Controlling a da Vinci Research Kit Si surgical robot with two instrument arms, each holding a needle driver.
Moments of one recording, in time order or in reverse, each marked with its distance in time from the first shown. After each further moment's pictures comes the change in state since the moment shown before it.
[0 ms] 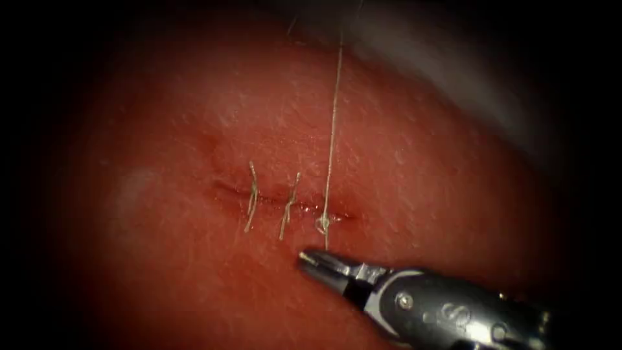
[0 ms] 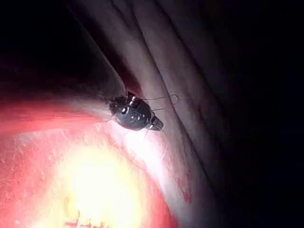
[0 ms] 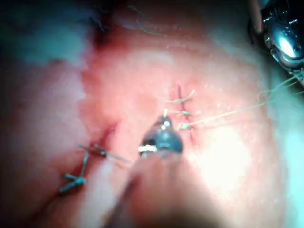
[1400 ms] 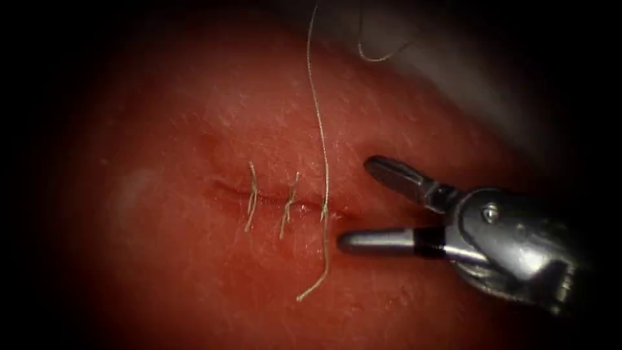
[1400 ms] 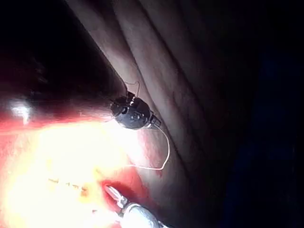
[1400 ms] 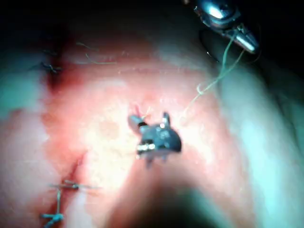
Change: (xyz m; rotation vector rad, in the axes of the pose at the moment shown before) right arm 0.004 0.008 -0.002 0.116 0.047 0.409; left arm 0.013 0.002 -0.006 -0.046 0.085 -0.043
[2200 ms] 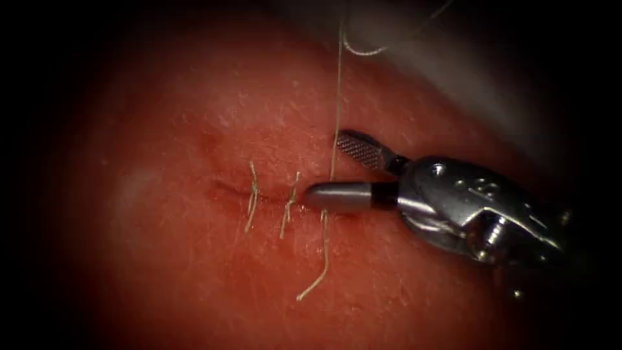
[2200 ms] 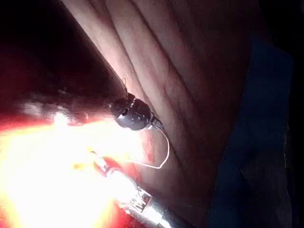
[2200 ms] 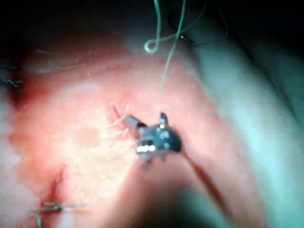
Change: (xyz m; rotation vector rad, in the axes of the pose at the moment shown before) right arm -0.002 0.003 0.004 -0.016 0.018 0.117; left arm 0.006 0.002 -0.003 -0.023 0.041 0.017
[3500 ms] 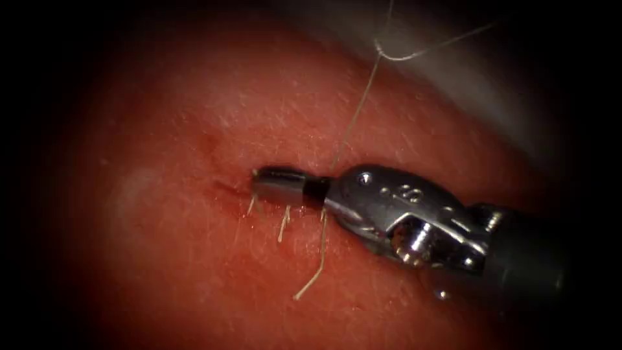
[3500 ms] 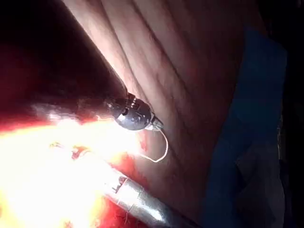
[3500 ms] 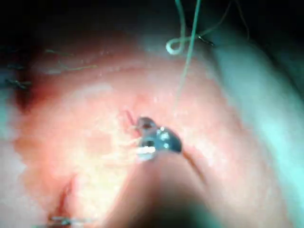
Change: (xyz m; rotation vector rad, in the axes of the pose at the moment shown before) right arm 0.000 -0.002 0.005 0.082 0.043 -0.085; left arm 0.003 0.003 0.002 -0.007 0.022 0.004
